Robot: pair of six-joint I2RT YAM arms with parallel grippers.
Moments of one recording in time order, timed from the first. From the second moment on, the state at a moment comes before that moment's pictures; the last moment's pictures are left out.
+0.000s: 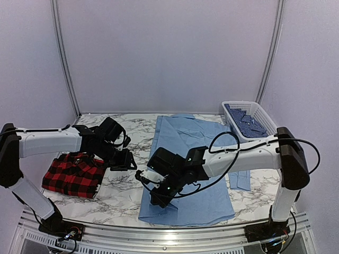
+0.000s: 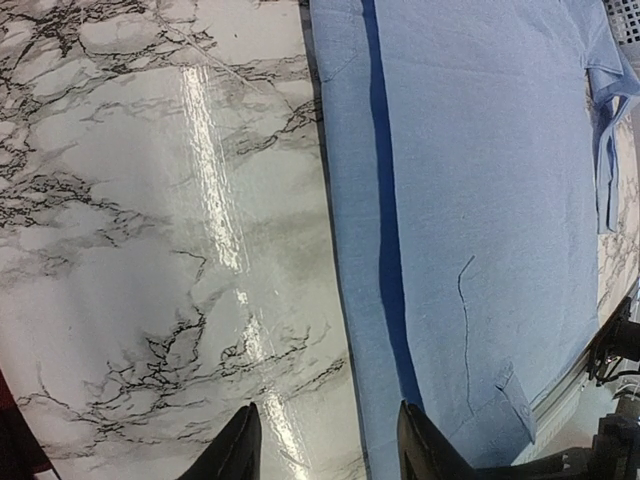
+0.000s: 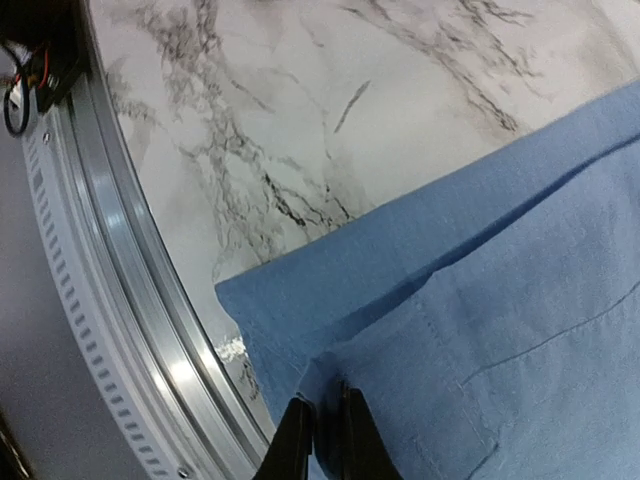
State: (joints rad) left arm -0.69 1.54 1.01 -0.54 0.23 -0.60; right arm 1.22 1.88 1.36 -0.56 -0.24 0.28
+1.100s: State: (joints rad) left arm -0.69 1.78 1.27 -0.45 0.15 -0.52; right arm 0.82 1.84 1.41 -0.29 0.04 0.43
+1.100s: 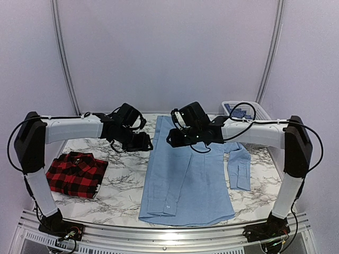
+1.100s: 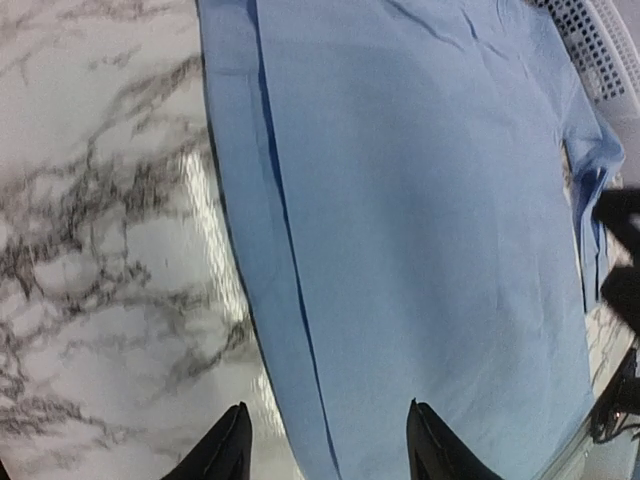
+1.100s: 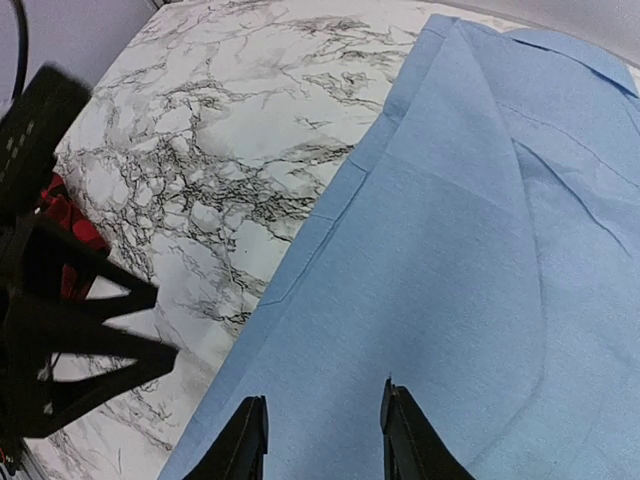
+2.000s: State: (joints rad) left arm -0.51 2.69 2.37 -0.41 0.05 -0.45; right arm 0.80 1.58 1.15 -0.27 0.07 0.46
